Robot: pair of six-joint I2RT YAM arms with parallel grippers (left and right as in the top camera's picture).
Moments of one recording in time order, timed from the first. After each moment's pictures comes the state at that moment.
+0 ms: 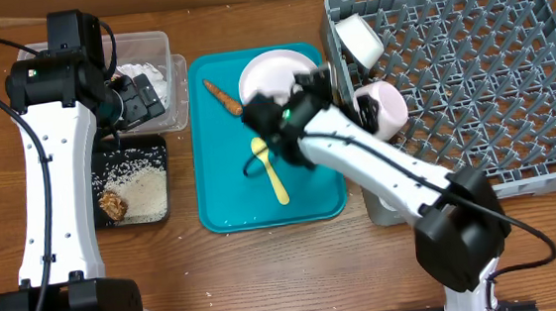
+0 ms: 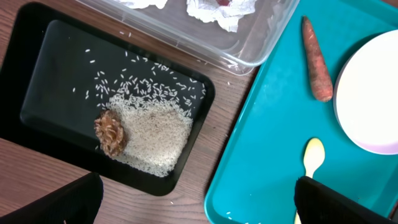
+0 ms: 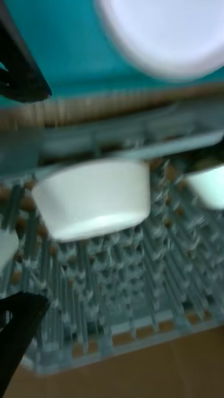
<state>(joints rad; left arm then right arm) 0.06 1.70 1.80 -1.36 -0.07 -0.39 0.75 2.00 1.79 -1.32 0.86 0.72</state>
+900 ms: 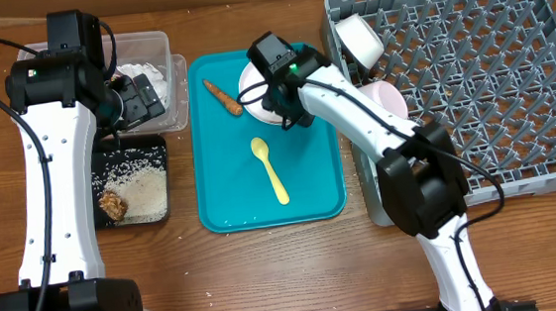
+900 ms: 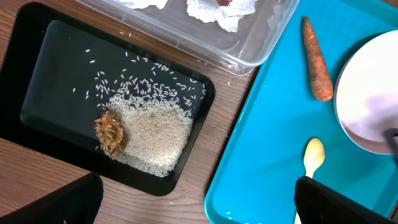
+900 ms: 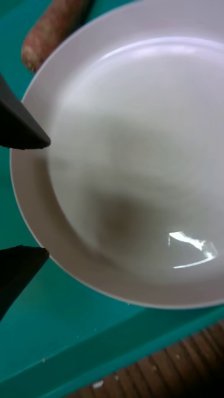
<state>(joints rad) 0.06 1.70 1.80 -1.36 -0.07 -0.39 0.58 2.32 1.98 -0.97 0.13 1.08</state>
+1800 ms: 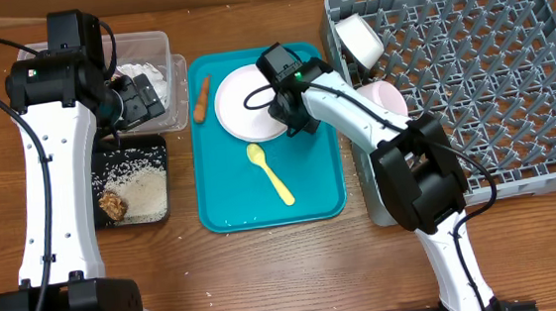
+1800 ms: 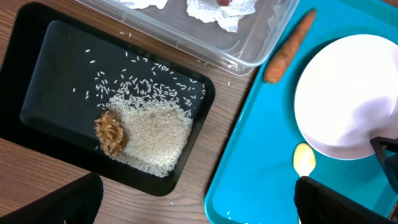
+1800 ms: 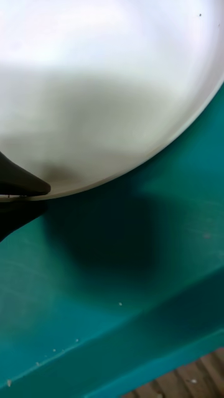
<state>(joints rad) 0.06 1.70 1.80 -1.36 -0.07 -0.39 0.55 2.33 1.89 -0.88 0.10 1.06</state>
